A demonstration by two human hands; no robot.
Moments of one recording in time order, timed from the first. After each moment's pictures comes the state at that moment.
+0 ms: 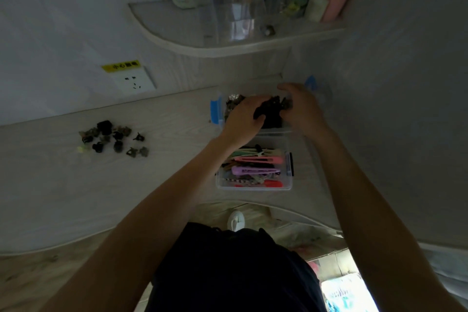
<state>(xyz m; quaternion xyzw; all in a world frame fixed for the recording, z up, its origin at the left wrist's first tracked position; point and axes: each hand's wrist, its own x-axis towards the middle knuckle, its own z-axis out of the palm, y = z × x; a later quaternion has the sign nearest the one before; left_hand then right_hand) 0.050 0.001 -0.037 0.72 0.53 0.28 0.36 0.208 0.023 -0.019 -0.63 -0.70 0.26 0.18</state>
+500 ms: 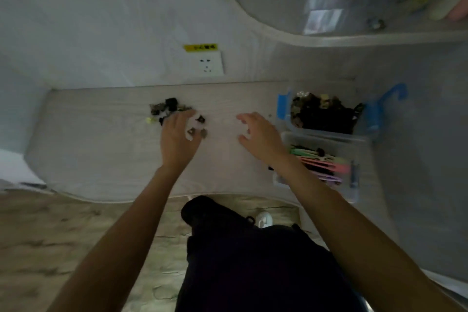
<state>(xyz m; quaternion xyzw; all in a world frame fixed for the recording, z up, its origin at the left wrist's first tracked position) -0.184 -0.098 -0.098 0.57 0.77 0.28 0.06 0.013 -0.034 -0.065 -0.48 -0.81 0.33 0.12</state>
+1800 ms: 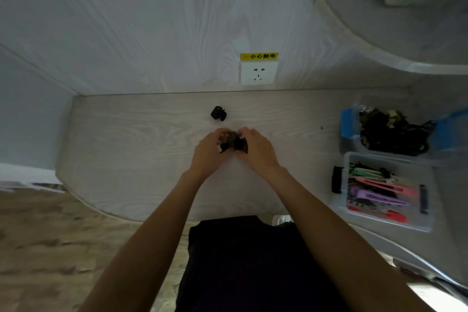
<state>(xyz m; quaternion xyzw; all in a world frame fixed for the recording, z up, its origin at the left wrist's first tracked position) -0.267 -0.077 -0.132 0.54 0.73 0.22 0.35 -0.126 -0.035 -0.129 -0.52 -0.77 0.36 0.09</state>
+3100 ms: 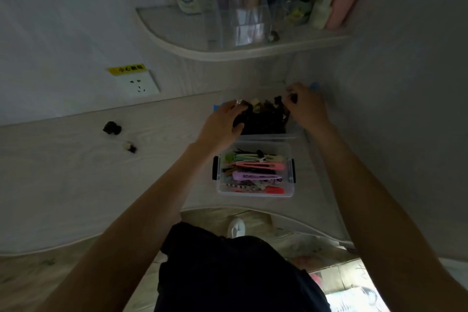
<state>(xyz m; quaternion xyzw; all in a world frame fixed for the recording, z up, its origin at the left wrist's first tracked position) 0.004 0.005 -0.059 0.76 0.58 0.18 0.22 0.215 0.049 -0.027 -0.68 -0.68 0.21 0.18</state>
